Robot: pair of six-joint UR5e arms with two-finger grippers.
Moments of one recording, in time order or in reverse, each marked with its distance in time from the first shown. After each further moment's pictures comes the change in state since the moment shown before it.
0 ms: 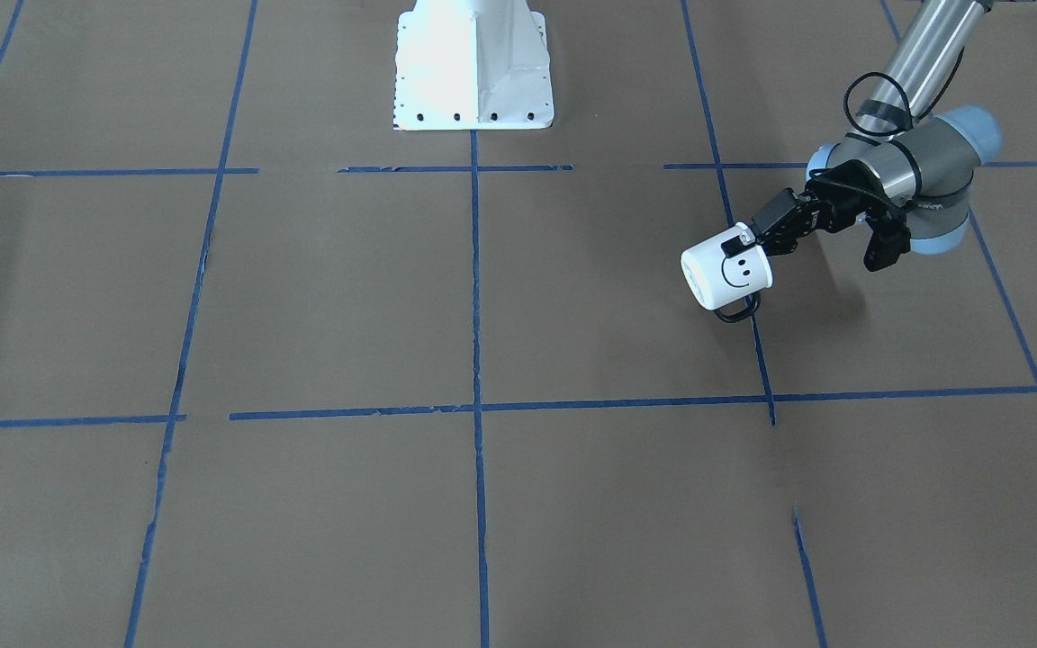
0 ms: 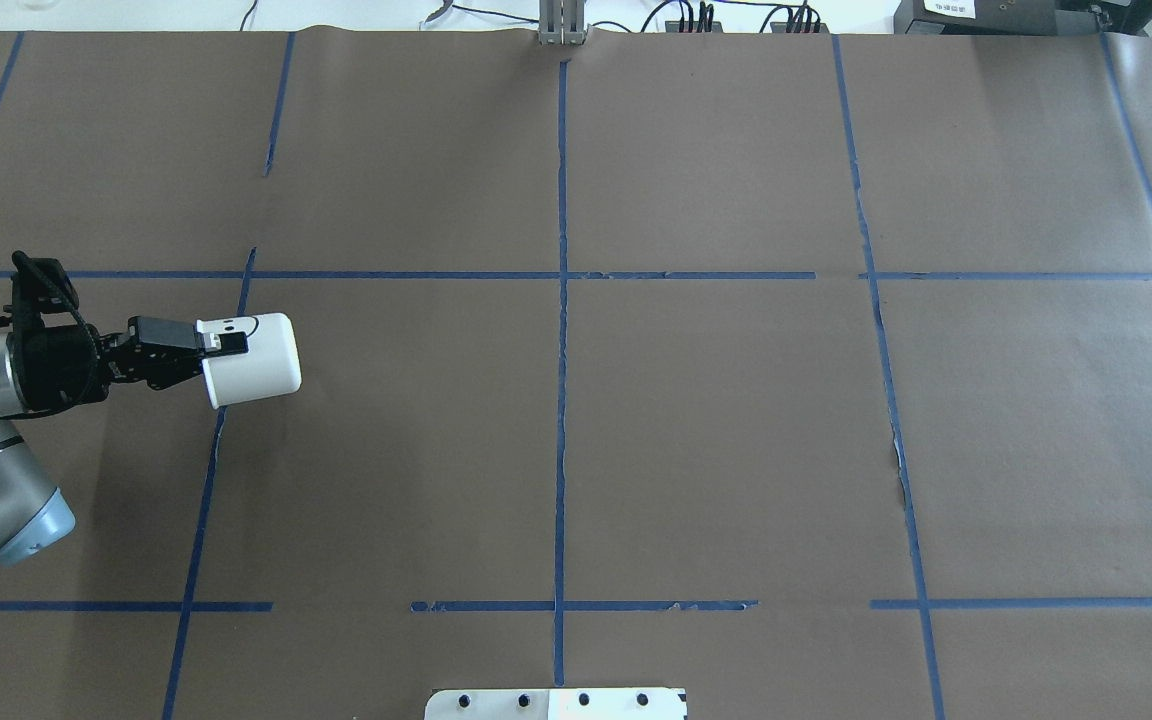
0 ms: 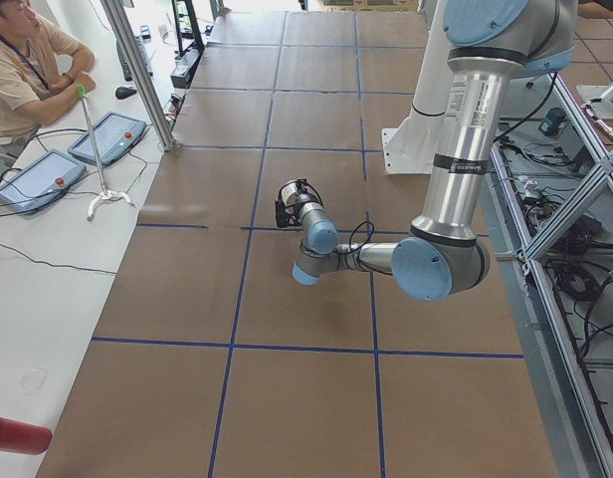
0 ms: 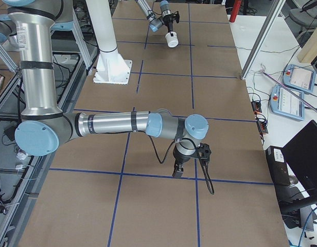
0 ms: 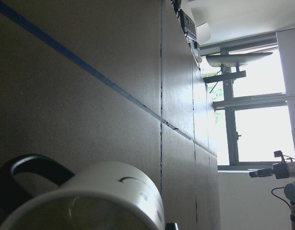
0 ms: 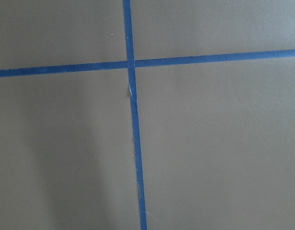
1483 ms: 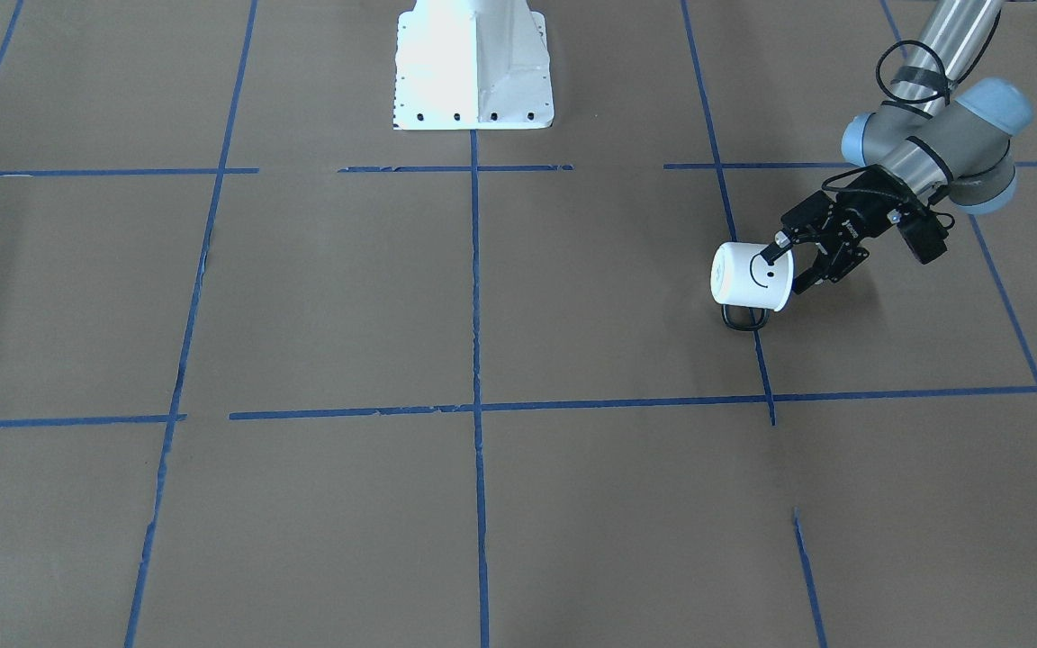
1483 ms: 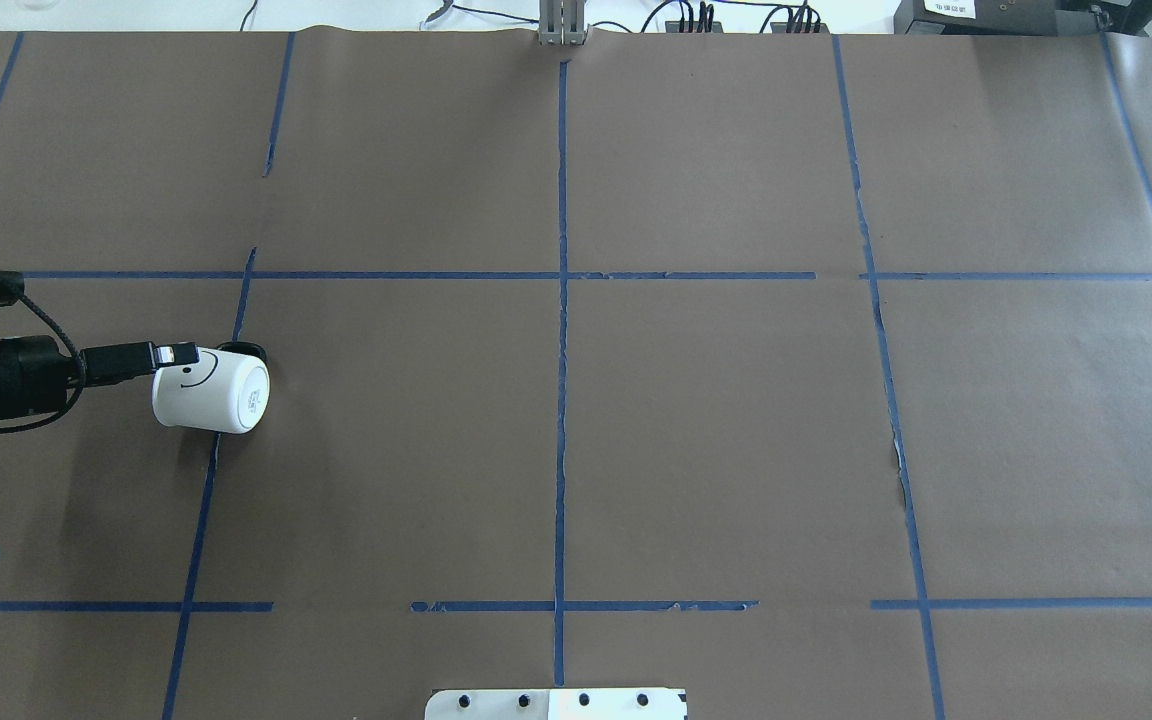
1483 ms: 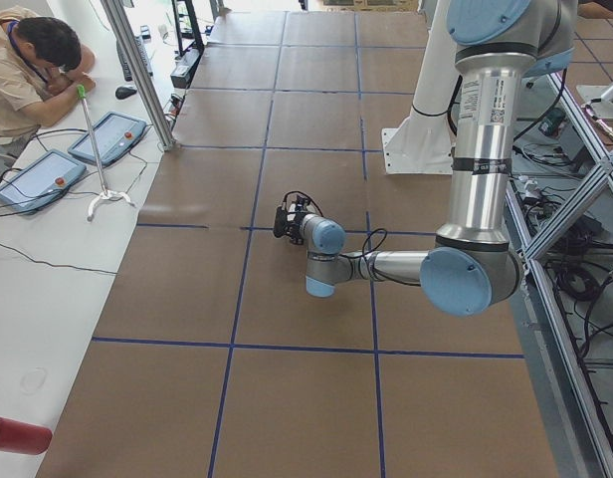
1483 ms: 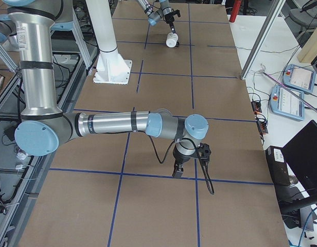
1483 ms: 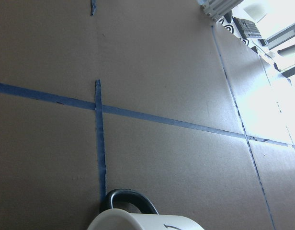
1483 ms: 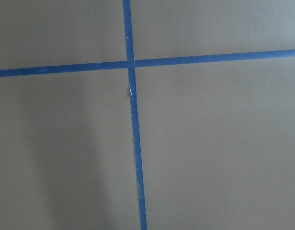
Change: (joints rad) left arm 0.005 0.152 -0.103 0.288 0.013 0.425; right arm 0.000 0.000 0.000 0.000 0.000 0.000
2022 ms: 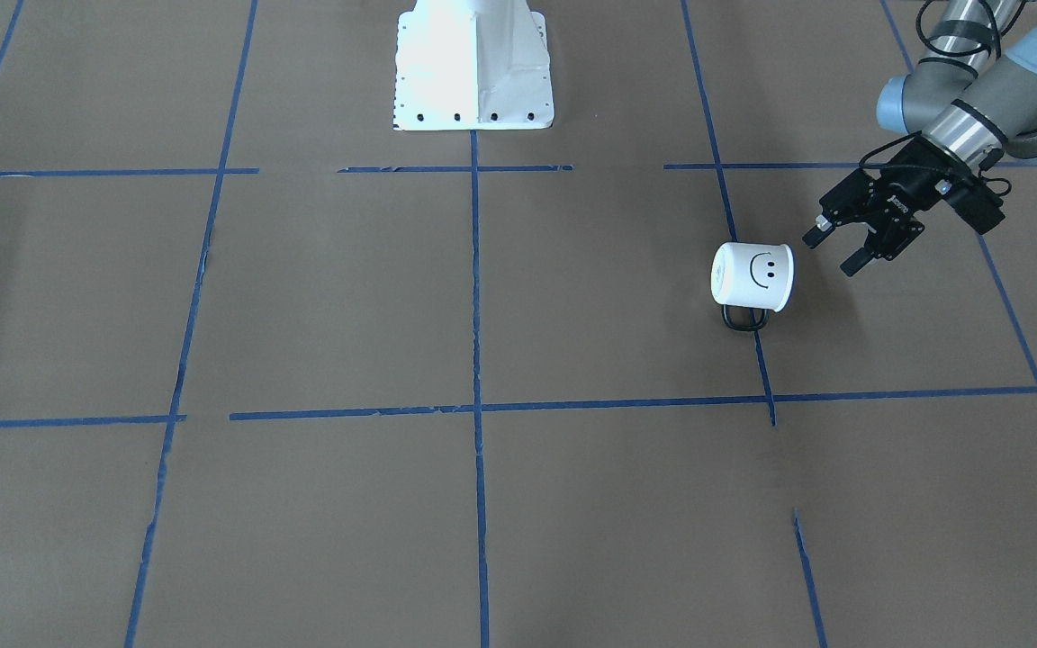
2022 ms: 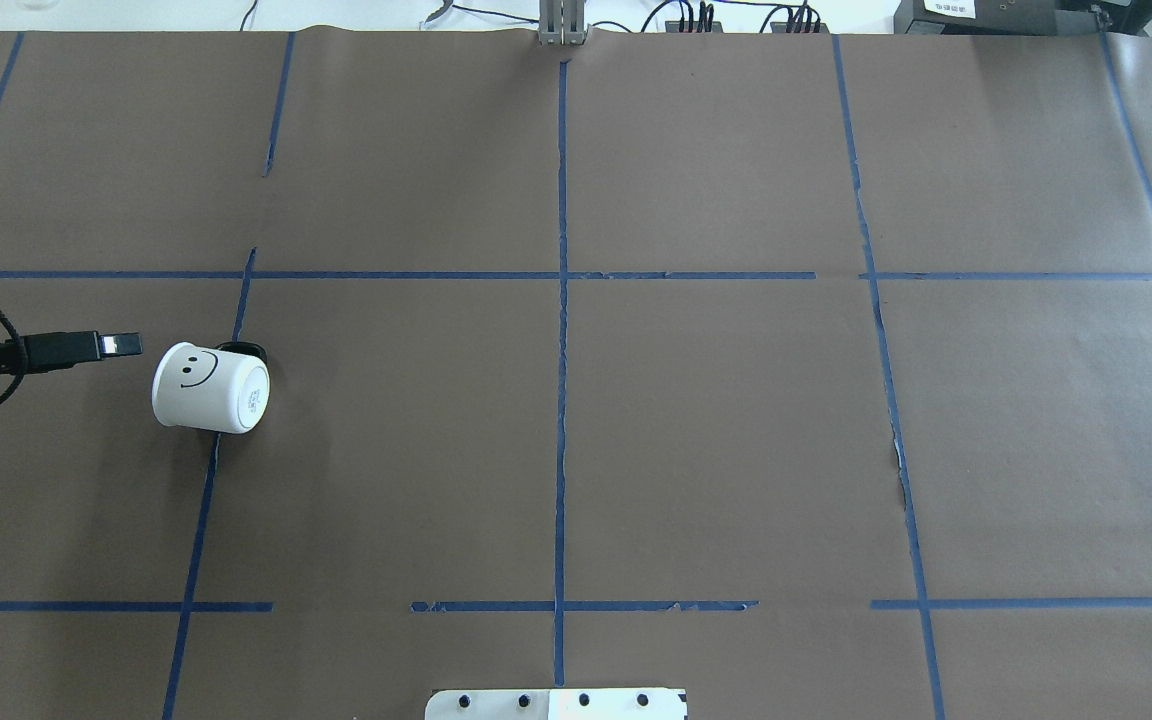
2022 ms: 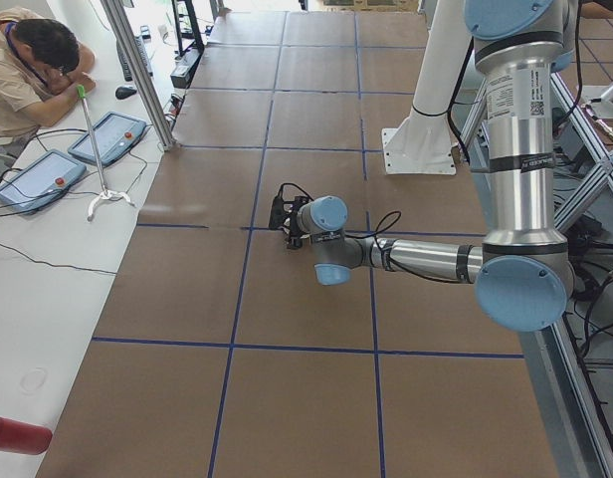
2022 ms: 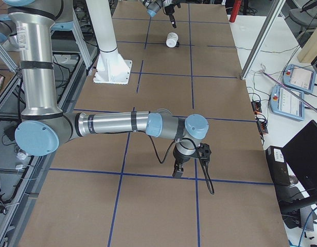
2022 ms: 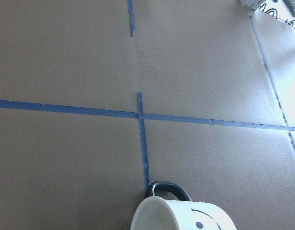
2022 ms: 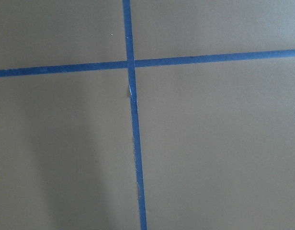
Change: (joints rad) left arm -0.089 0.113 -0.183 0.225 -0.064 0.119; right arm 0.000 0.000 0.000 0.000 0.000 0.000
